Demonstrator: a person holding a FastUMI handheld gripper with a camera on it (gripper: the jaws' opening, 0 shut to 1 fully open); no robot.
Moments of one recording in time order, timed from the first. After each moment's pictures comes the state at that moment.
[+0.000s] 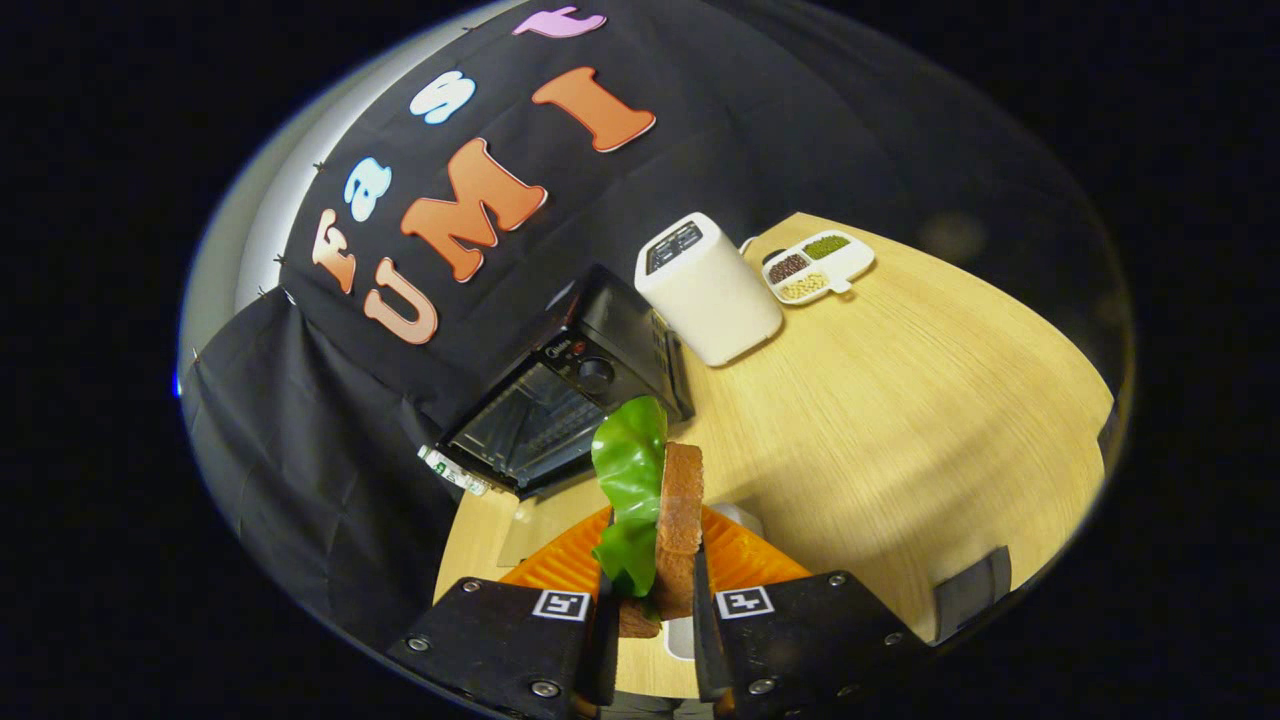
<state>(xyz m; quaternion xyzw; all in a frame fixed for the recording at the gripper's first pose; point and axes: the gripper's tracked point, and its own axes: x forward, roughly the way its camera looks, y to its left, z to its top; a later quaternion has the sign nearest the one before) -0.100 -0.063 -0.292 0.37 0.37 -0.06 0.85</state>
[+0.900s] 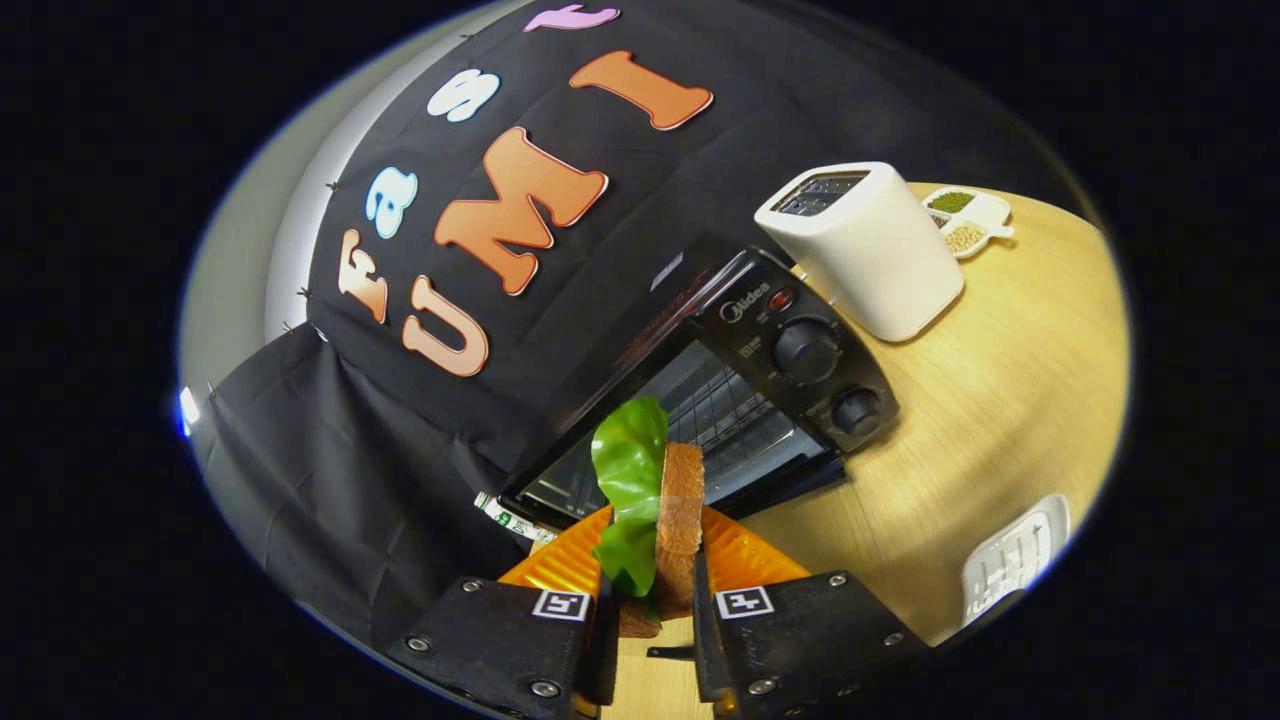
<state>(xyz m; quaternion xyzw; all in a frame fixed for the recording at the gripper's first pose) 0.041 0.074 -0.323 0.45 0.31 -0.04 0.84</state>
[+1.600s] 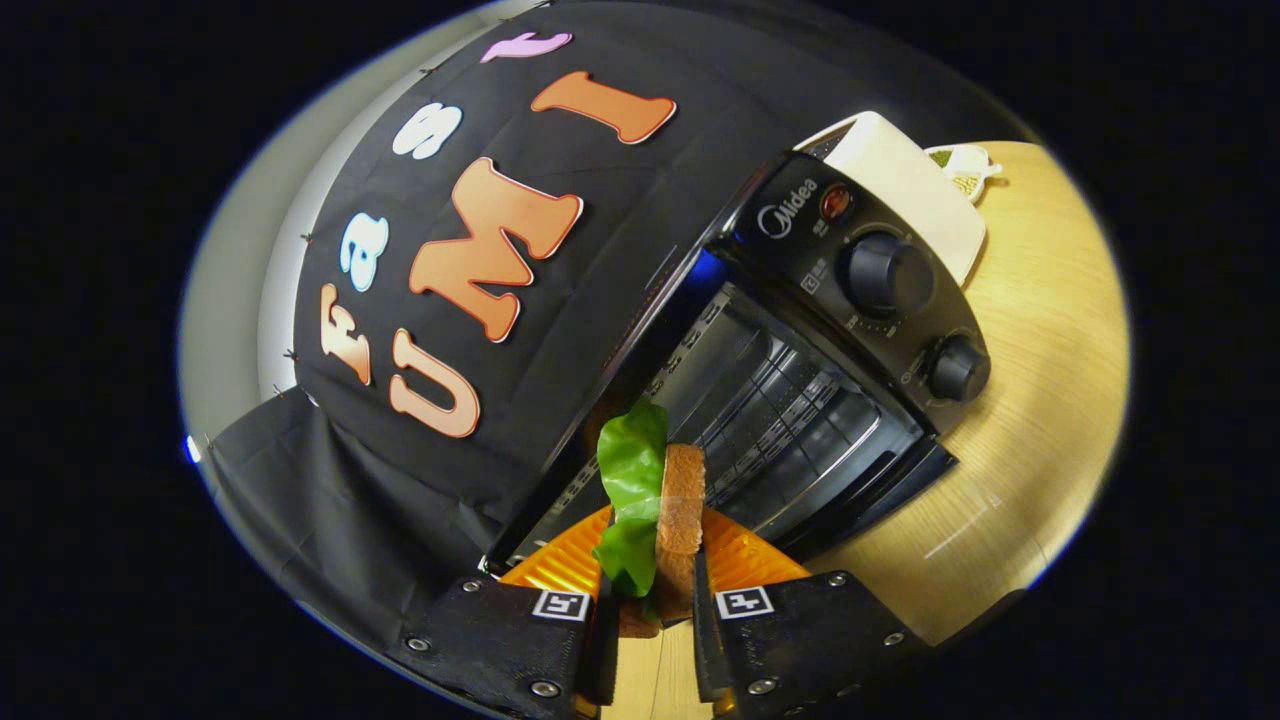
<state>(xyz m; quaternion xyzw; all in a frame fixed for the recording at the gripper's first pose) 0.115 0.102 -0.354 0.50 0.22 -0.09 0.83</state>
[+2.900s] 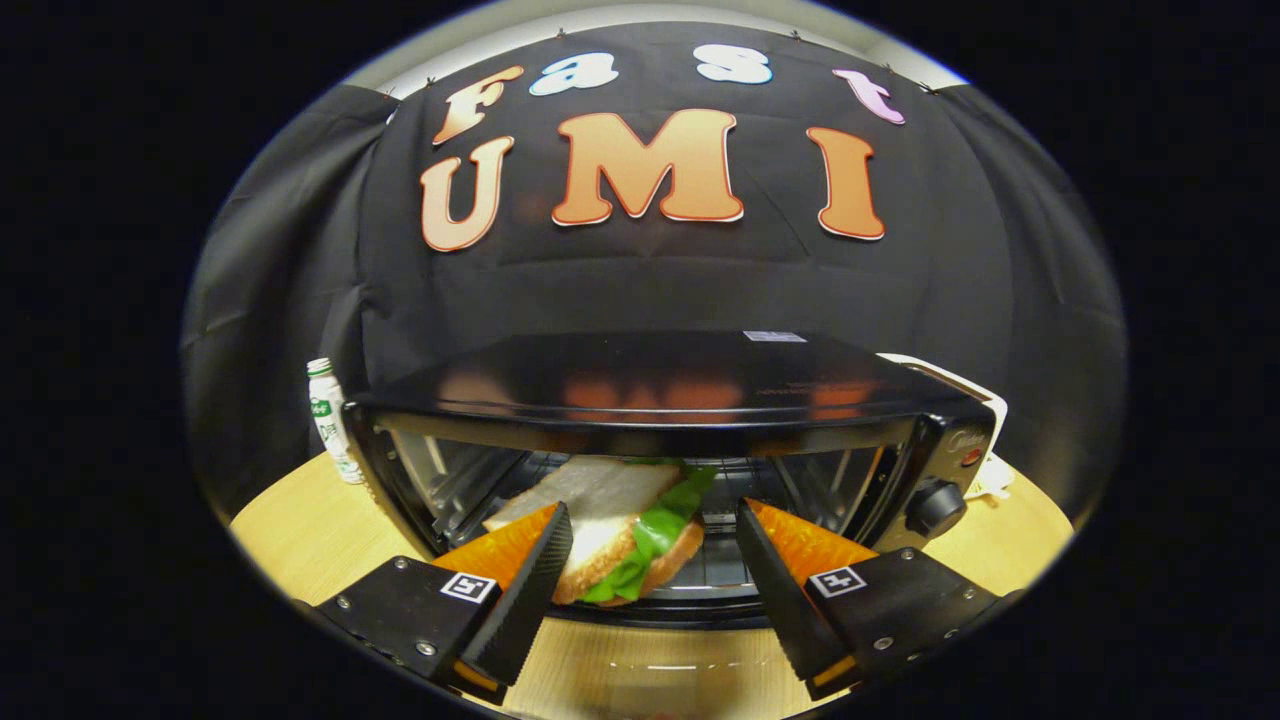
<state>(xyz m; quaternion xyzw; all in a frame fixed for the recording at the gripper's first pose) 0.115 0.085 -0.357 0.03 0.27 -0.06 0.96</state>
